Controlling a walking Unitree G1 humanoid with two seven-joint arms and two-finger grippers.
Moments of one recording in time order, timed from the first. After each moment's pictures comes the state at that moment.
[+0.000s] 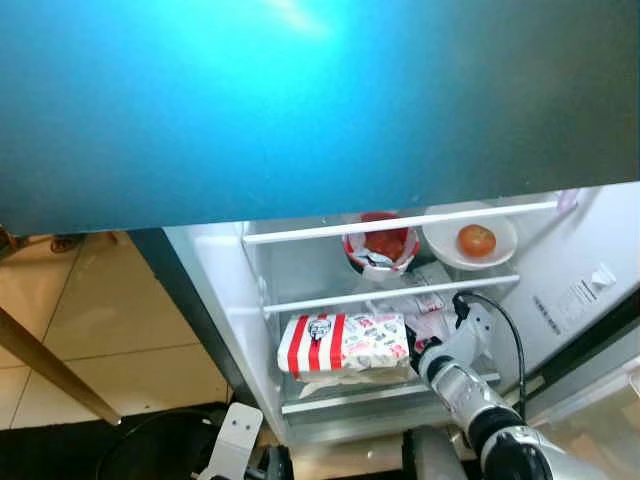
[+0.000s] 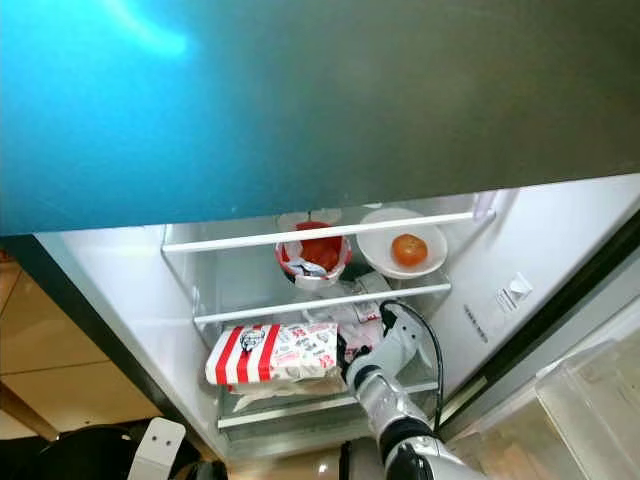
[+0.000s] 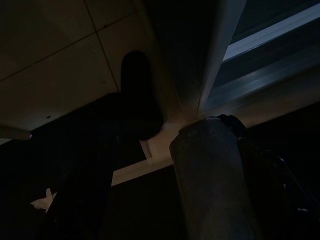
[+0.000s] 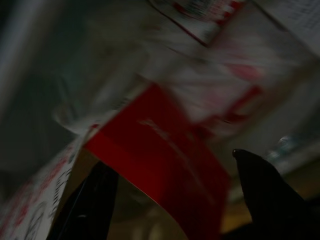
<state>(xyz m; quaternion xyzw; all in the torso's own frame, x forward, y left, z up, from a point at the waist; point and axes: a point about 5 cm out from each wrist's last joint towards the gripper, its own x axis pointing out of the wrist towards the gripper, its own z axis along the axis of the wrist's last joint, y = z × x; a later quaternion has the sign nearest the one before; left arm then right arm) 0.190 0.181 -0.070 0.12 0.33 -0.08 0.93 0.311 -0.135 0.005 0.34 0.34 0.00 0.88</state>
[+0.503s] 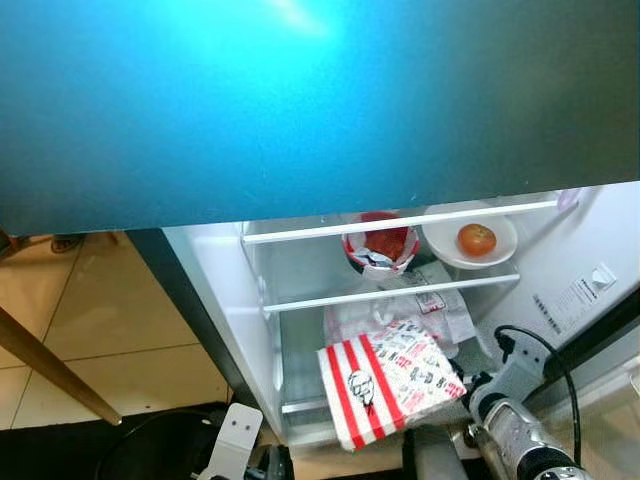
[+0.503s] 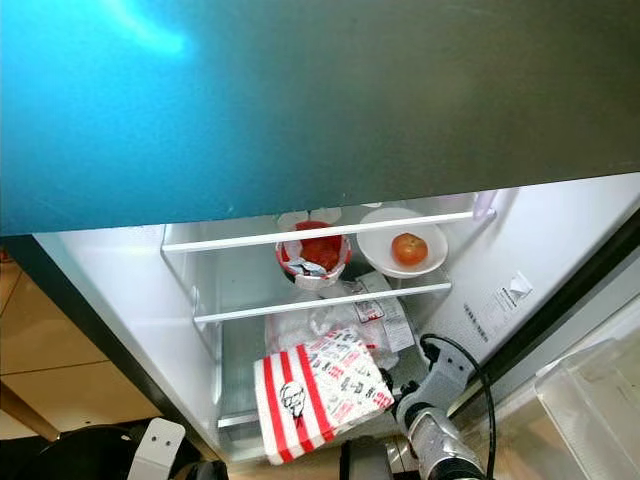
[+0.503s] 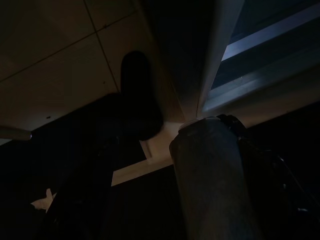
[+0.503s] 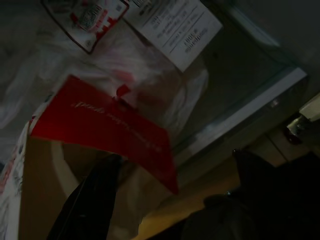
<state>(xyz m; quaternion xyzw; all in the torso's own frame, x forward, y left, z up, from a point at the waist) 0.189 0.181 -0.070 0.12 0.33 -0.08 0.93 0.289 -0.191 -0.011 0.30 0.34 -0.05 0.89</state>
